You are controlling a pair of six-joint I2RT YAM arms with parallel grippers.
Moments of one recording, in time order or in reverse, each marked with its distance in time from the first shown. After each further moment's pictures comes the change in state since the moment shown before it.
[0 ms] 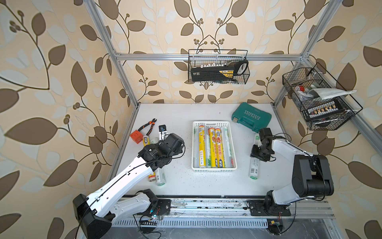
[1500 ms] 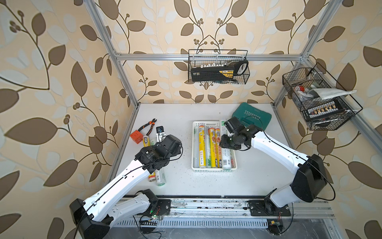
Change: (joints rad) left arm 0.013 -0.046 -0.021 -0.006 0.005 -0.005; right arm 0.618 0.033 0.419 -0.134 -0.005 0.304
